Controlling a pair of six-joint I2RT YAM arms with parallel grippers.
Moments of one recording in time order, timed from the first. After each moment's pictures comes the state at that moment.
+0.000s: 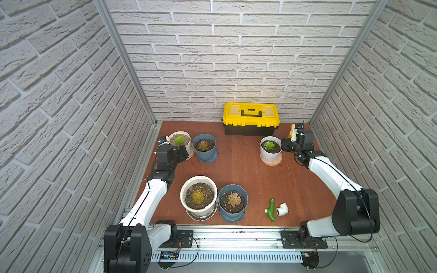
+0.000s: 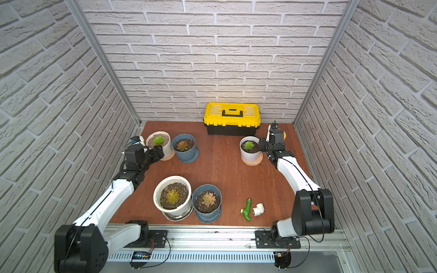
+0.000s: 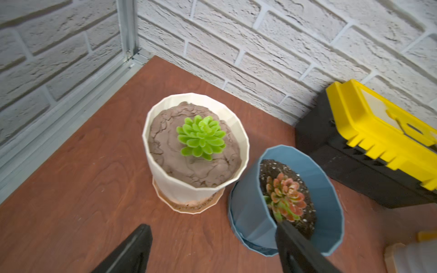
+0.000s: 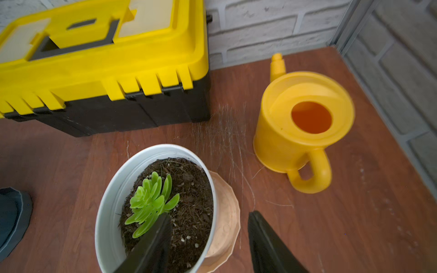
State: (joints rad) left arm 0.02 1.11 0.71 -0.08 -0.05 -0.47; right arm 0.00 1.49 1.06 -0.25 0.03 0.25
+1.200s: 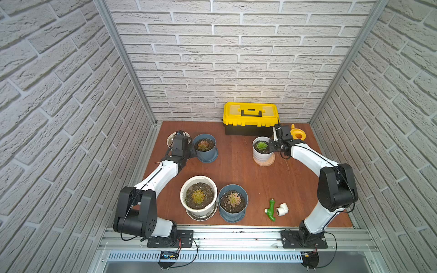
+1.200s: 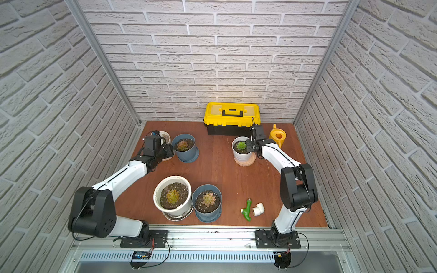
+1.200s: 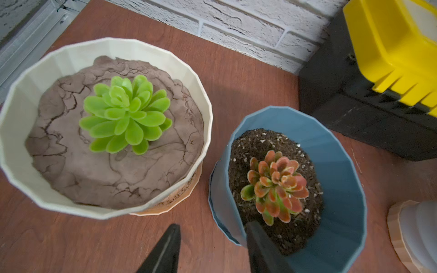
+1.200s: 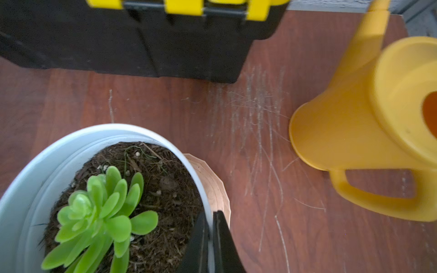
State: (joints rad) left arm -0.10 1.43 0.89 -0.15 -0.07 -0.41; right arm 0.19 1.74 1.27 -0.44 0.17 0.18
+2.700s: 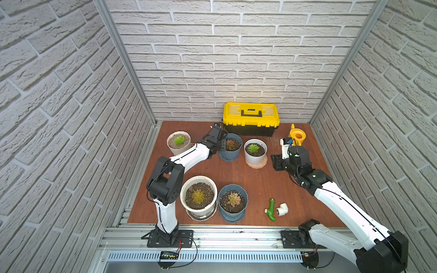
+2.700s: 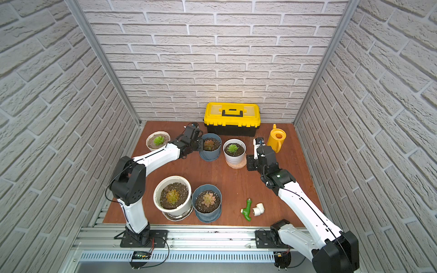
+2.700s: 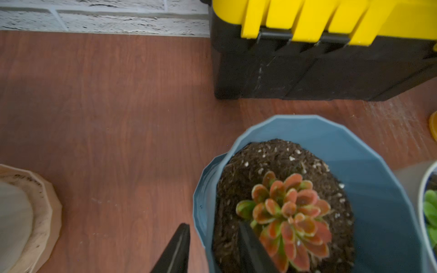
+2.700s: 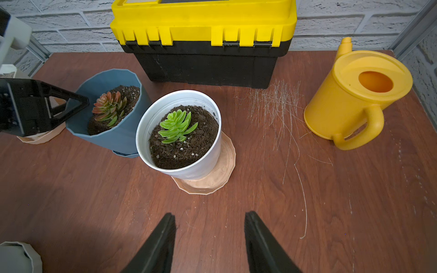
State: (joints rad) left arm -0.43 1.83 1.34 -0.31 -0.19 -0.38; right arm 0.34 1.03 0.84 -0.43 0.15 0.27
